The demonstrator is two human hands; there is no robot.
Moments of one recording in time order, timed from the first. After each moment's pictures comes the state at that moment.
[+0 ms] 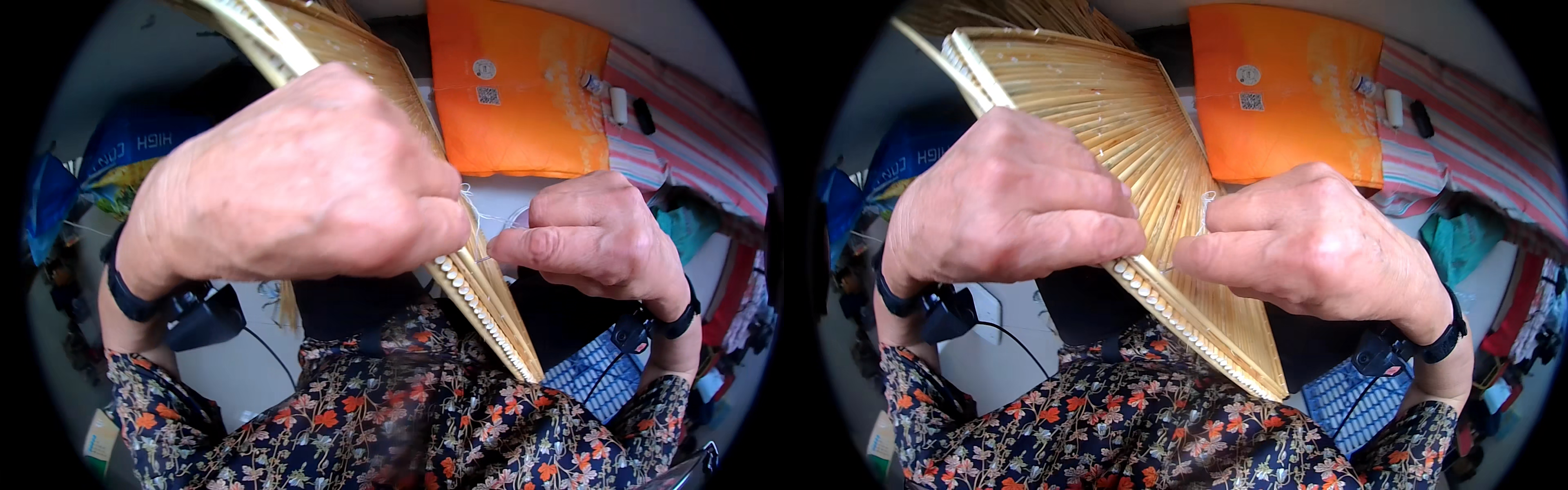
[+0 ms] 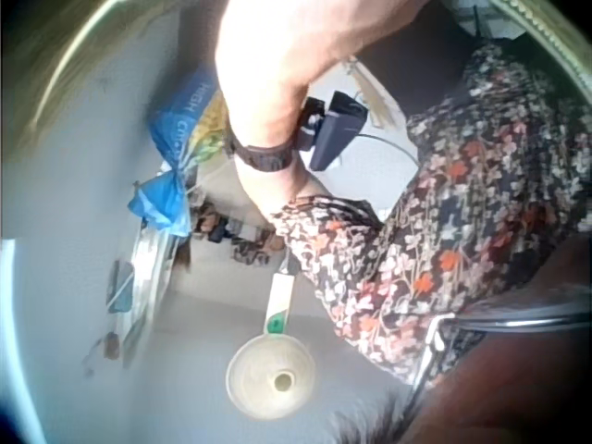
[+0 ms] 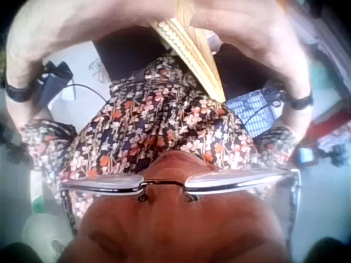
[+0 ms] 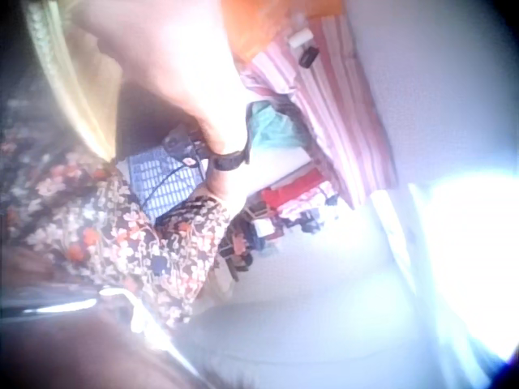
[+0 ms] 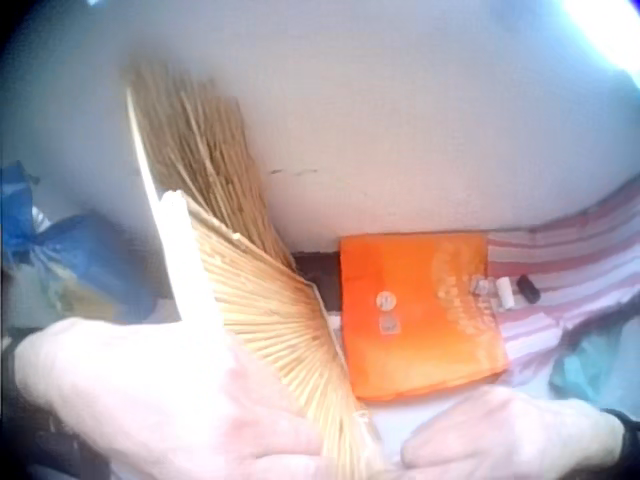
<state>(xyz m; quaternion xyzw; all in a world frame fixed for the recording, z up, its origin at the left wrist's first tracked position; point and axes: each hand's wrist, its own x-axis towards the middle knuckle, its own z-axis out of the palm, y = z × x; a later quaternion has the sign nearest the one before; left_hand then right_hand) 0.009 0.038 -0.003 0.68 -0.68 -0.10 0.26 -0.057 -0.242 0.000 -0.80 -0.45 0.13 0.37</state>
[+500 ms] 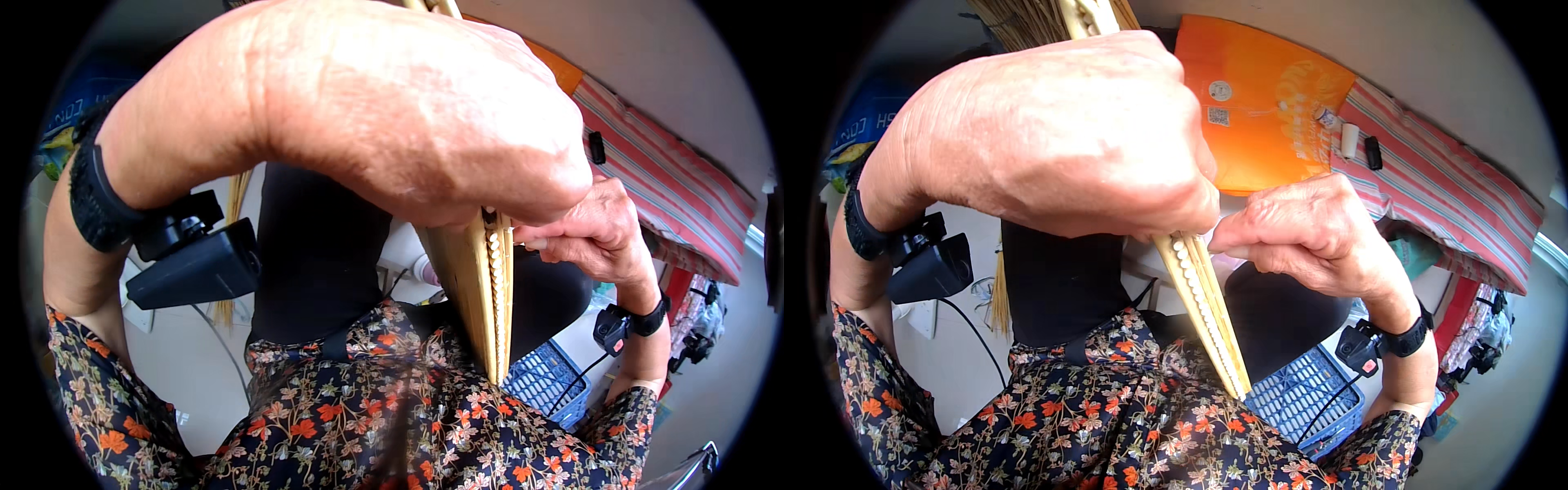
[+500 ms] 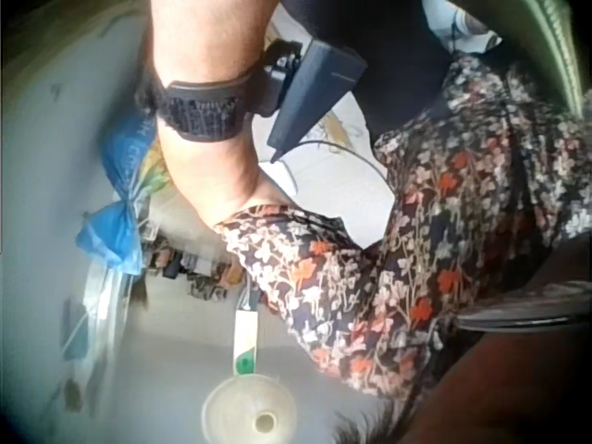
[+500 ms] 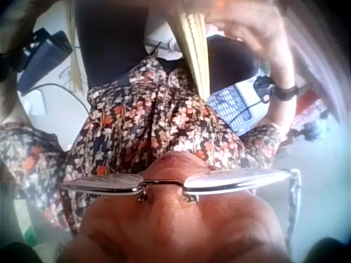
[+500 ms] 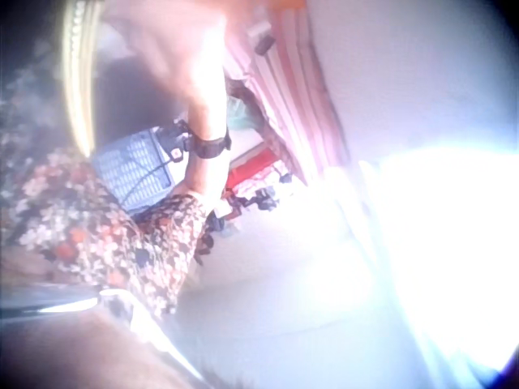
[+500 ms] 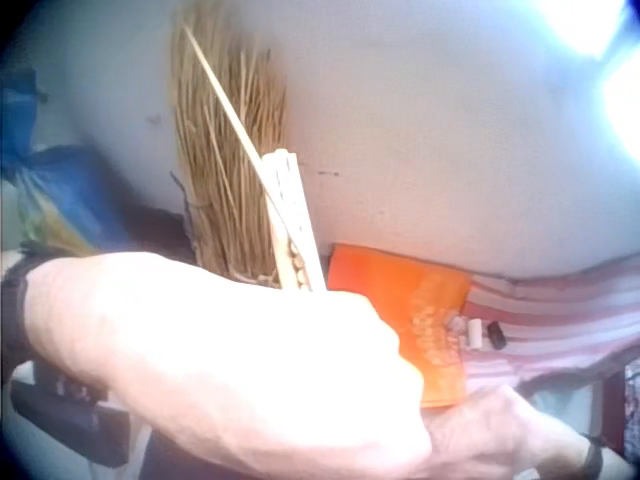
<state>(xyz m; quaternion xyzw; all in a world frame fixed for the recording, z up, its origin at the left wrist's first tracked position) 0.017 0.011 -0.008 0.68 -0.69 -0.04 0.23 -0.043 -0.256 0.008 -0.81 -0.36 0.27 0.38</state>
